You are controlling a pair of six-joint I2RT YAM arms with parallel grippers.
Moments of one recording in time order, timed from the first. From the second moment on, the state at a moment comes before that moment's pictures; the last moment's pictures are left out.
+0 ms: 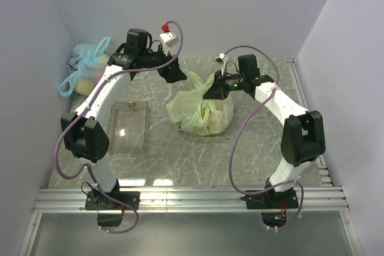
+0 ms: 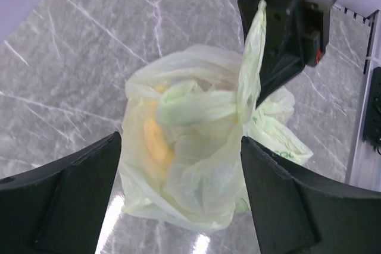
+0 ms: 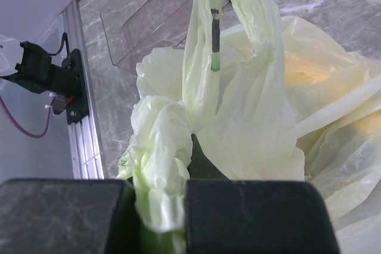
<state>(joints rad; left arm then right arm) -0.32 1.77 1.75 -0.54 0.82 0.24 0.28 1.71 1.33 -0.32 -1.00 -0.05</state>
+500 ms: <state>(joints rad) -0.34 1.91 1.81 -0.49 0.83 0.18 0.30 1.69 1.32 -0.34 -1.00 -0.17</state>
